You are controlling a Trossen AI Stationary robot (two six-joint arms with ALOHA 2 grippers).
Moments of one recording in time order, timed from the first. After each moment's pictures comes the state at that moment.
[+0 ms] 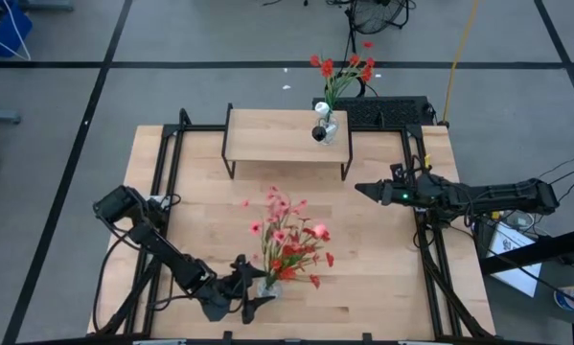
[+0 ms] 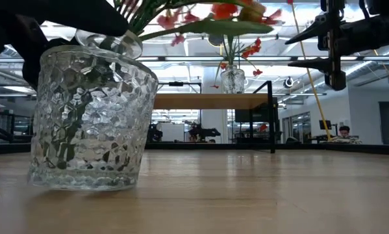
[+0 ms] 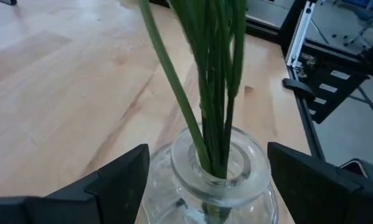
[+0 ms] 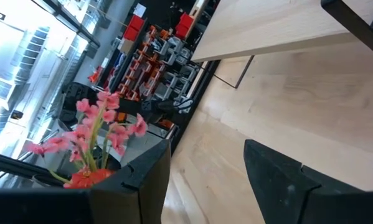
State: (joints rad) left arm -0.78 1.85 0.86 0.41 -0.75 -0.74; right arm 0.00 0.46 0.24 0.08 0.24 1.10
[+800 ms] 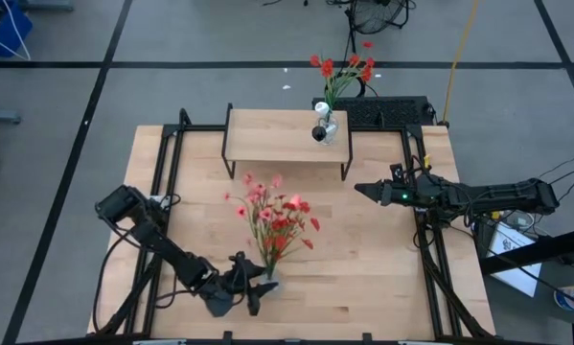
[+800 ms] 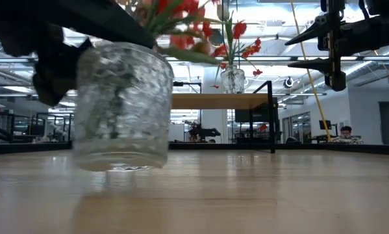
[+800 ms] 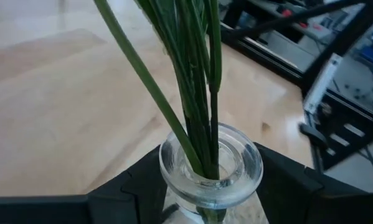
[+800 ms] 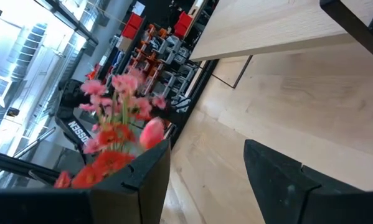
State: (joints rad) left arm -0.74 1.85 0.86 0.46 -0.84 -0.89; right arm 0.00 0.46 0.24 0.07 0.24 1.08
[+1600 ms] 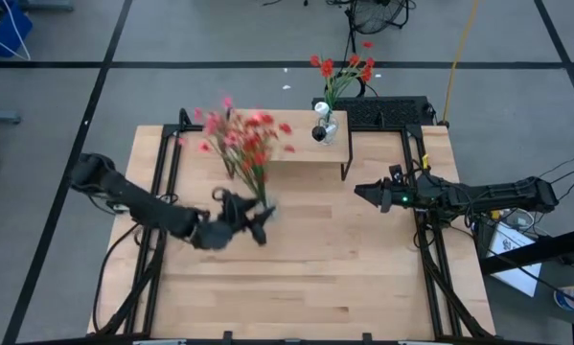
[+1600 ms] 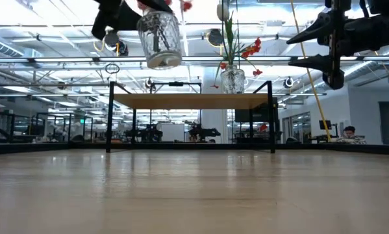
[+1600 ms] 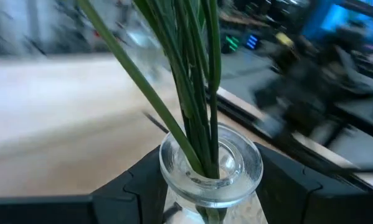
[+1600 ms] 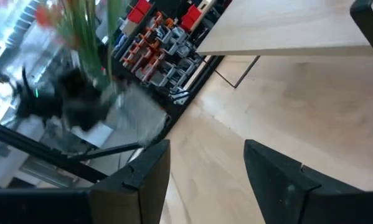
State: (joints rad) left arm -0.41 1.40 0.86 0.20 -0.99 -0.62; right arm 0.03 0.46 0.24 0.07 0.23 0.94
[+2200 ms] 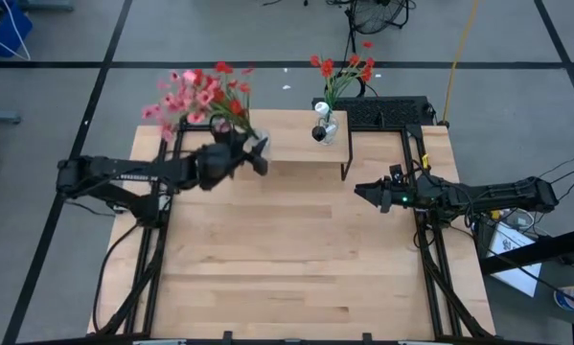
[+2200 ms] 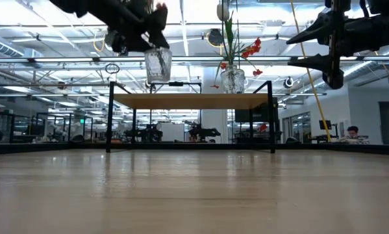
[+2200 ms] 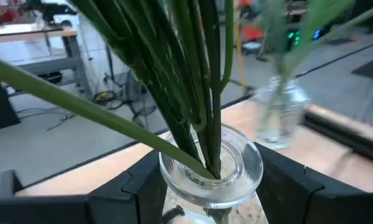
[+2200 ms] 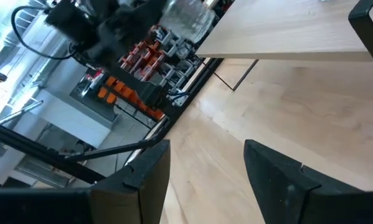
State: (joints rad) left arm 0.16 1.27 0.86 0.21 -0.69 -0.19; right arm 0.03 0.46 0.24 0.08 0.24 0.92
